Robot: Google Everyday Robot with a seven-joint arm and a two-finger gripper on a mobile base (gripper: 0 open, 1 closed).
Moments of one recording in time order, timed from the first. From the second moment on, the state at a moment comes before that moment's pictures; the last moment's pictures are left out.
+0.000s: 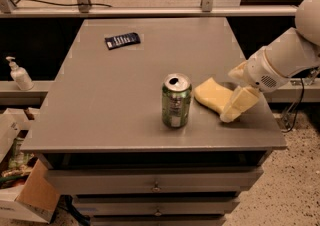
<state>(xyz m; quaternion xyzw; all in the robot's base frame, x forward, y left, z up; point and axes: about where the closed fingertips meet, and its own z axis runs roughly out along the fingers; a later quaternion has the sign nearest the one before) 0.535 -0.190 0.820 -0.56 0.79 0.12 0.23</state>
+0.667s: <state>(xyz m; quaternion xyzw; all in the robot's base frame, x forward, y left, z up) 0.536 -0.194 0.820 -0.56 0.79 0.11 0.22</state>
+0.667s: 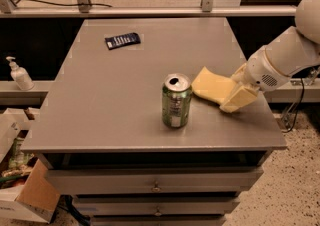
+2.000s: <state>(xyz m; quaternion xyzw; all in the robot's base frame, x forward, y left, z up) 0.622 -0.179 0.917 -0.57 0.77 0.08 0.27</state>
